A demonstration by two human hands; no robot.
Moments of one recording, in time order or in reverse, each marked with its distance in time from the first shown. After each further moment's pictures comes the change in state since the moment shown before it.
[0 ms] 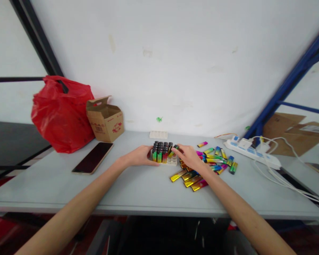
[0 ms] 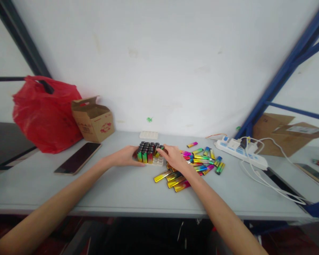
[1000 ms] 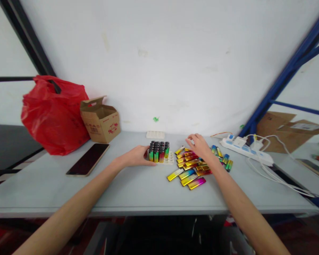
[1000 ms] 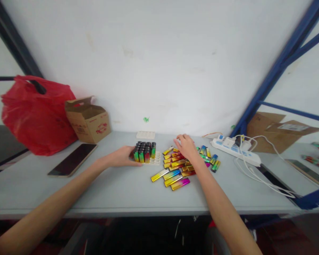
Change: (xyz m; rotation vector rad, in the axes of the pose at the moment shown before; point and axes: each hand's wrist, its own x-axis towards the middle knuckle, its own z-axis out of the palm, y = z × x) left_hand 0.002 -0.002 0.001 0.043 0.005 -0.073; right_hand -0.001 0.067 -0.045 -0.397 0.119 0.150
